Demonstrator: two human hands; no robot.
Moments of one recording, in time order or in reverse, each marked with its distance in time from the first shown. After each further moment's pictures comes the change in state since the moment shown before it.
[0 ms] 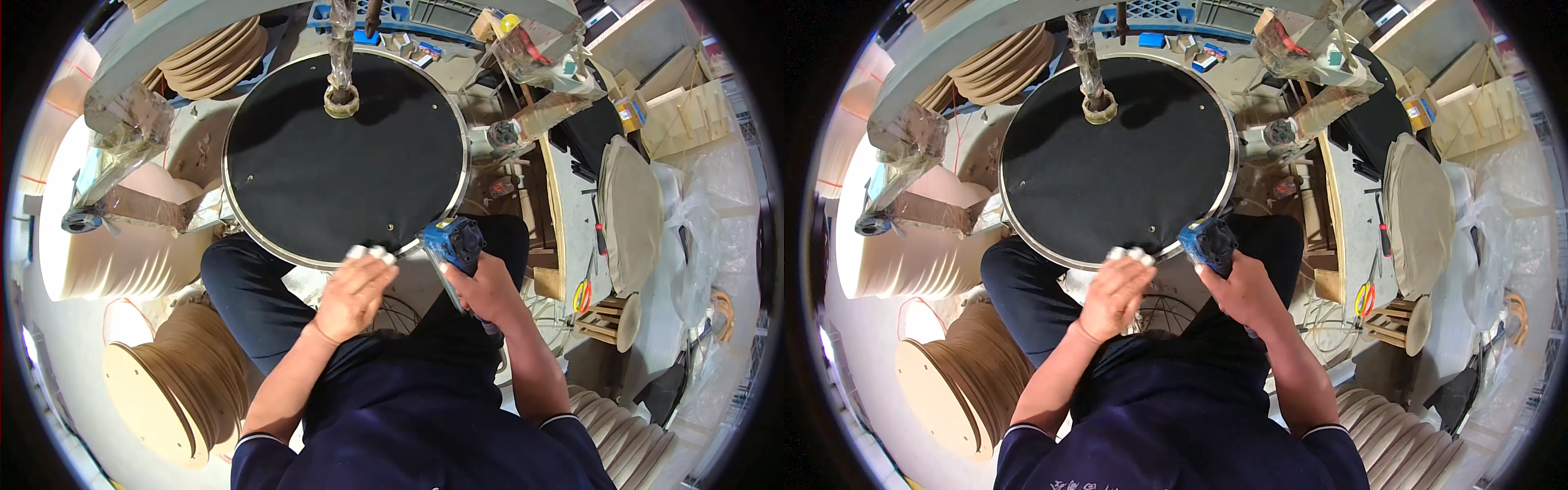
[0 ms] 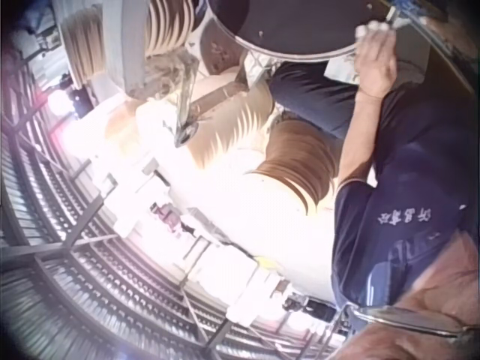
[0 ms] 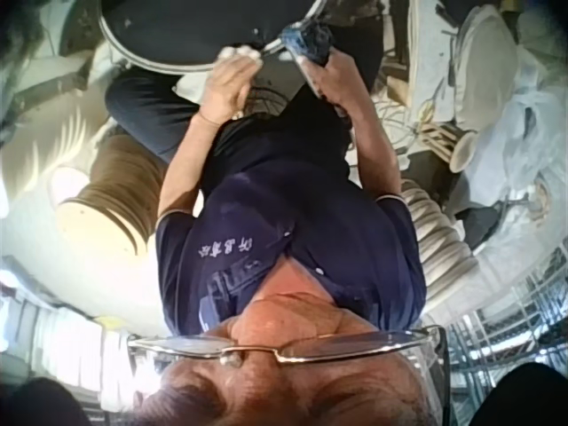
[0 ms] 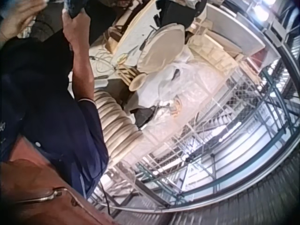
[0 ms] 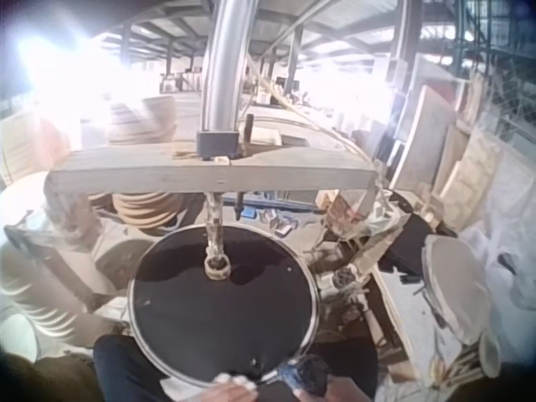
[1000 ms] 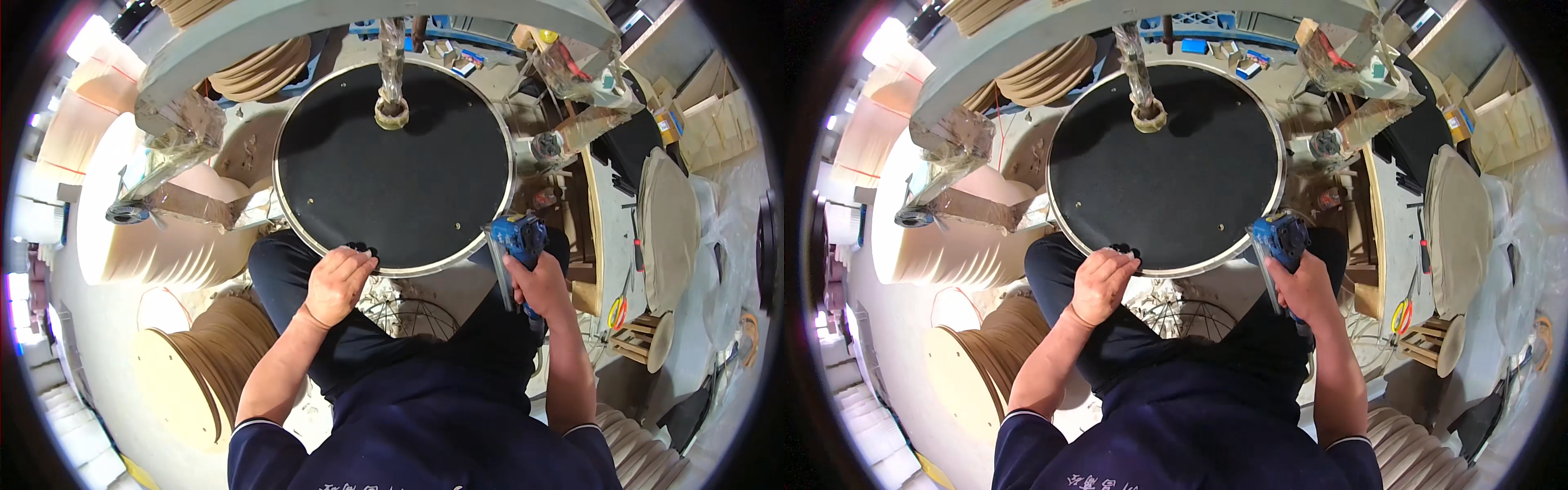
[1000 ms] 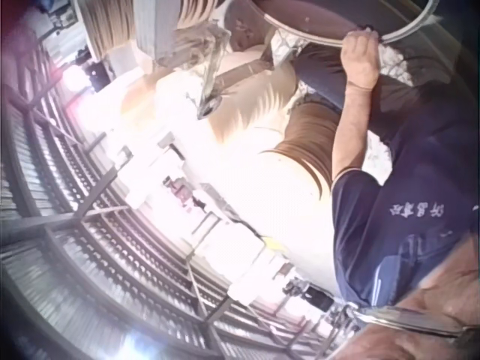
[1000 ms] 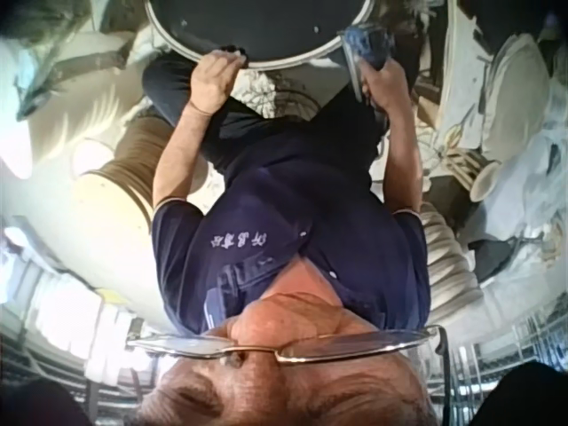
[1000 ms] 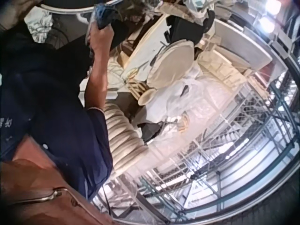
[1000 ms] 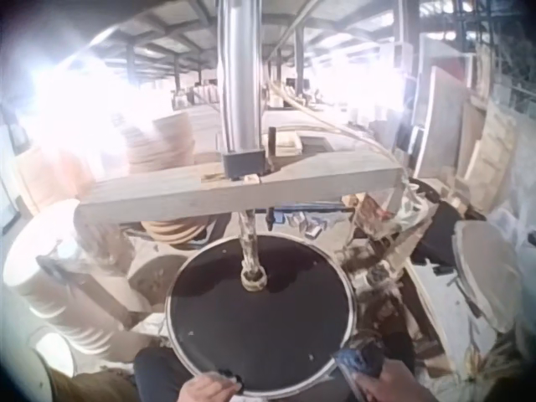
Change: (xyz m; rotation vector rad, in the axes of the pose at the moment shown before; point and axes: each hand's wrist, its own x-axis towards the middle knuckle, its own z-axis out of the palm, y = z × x) left_hand 0.000 -0.045 -0.072 0.307 -0.022 0.105; right_hand 0.019 0.021 -0.023 0.063 0.102 -0.010
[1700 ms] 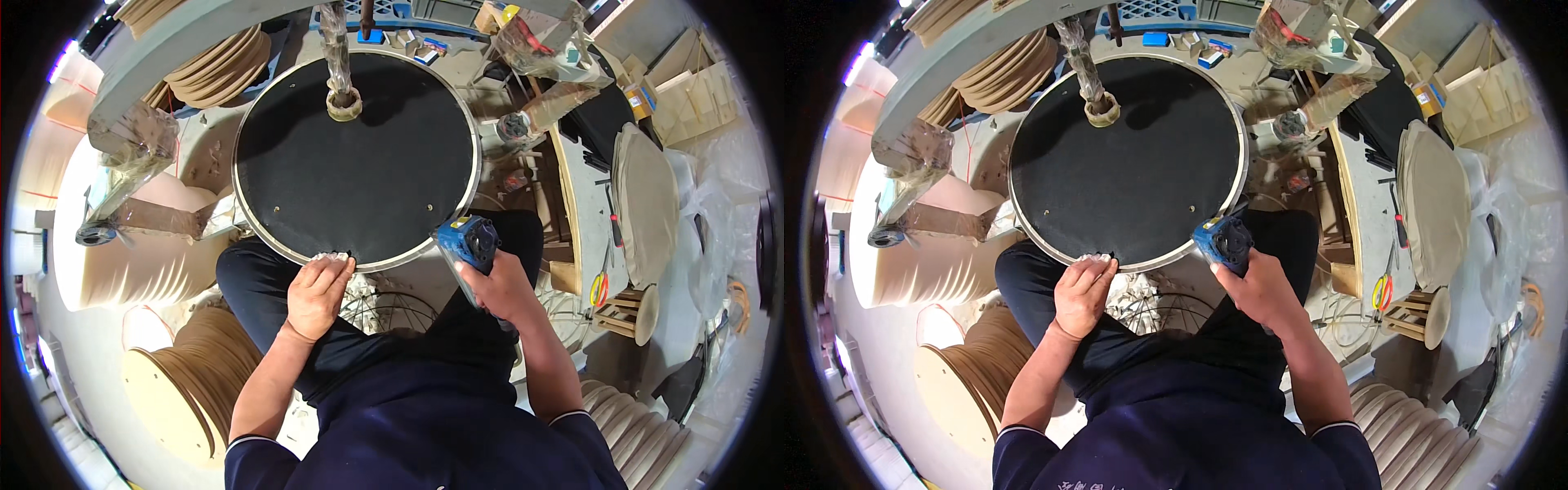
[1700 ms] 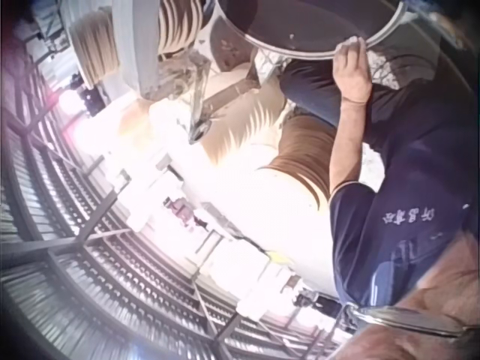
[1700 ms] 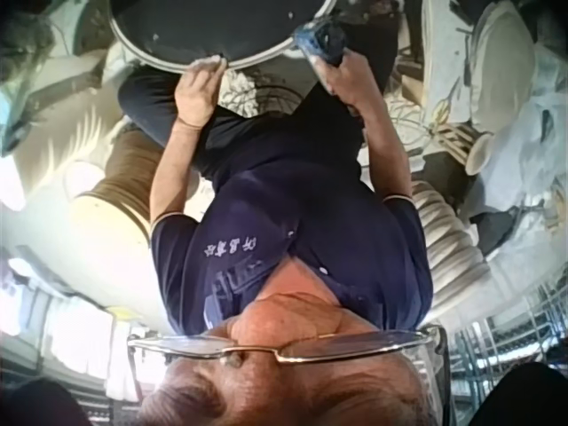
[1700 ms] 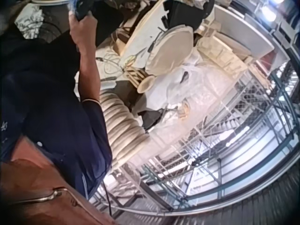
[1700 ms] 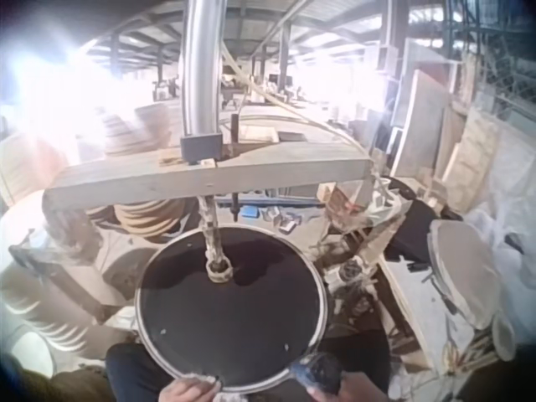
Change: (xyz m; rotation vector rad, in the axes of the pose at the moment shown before) left_hand -0.010 0.026 0.013 0.104 -0.026 -0.046; right_hand -0.021 -0.017 0.015 -0.096 -0.115 -0.006
